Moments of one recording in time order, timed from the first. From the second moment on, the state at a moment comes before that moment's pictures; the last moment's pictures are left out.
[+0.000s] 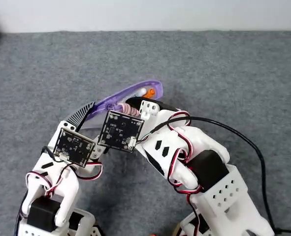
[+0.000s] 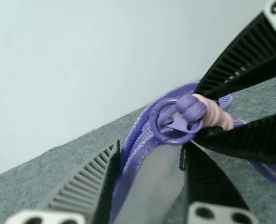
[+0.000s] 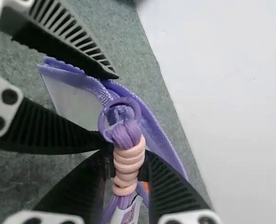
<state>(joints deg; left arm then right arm) 13.6 -84.4 61.9 47.7 -12.2 -39.7 -45.1 22.2 58.3 44.2</state>
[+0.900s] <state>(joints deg) 18.8 -102.5 64.7 70.2 -12.0 -25.3 -45.1 32.5 36.9 46.1</state>
